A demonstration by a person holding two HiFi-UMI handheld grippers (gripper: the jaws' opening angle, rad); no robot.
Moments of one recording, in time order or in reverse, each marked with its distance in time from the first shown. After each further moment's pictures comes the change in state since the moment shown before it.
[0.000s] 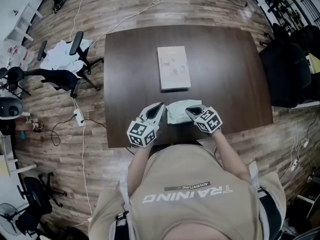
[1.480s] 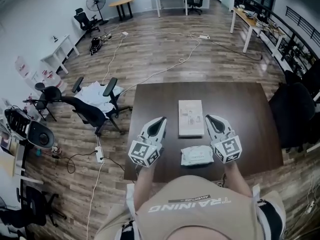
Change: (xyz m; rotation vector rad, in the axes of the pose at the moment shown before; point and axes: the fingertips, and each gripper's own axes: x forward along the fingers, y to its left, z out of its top) left arm -0.047 -0.020 0.200 0.358 -0.337 0.124; right arm -0.185 -0.001 0.242 -0.286 -0.799 -0.345
